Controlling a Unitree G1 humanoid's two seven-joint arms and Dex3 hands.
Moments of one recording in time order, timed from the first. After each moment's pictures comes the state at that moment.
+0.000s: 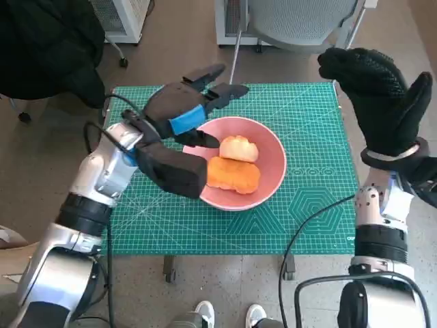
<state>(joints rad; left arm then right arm) -0.93 0.49 -0.32 0.59 0.58 -0.40 -0.17 -0.87 -0.24 -0.30 0.74 0.49 -0.61 0.86</state>
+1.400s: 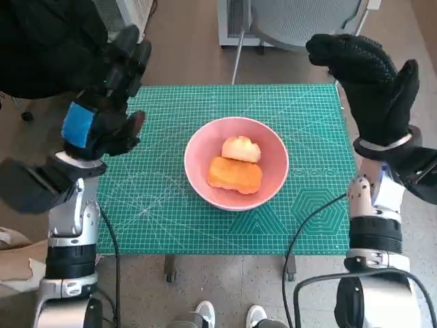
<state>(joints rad) -0.59 0.35 0.17 0.21 -0.36 -0.30 -0.44 -0.92 -0.23 -0.27 0.77 0.42 -0.70 0.80</state>
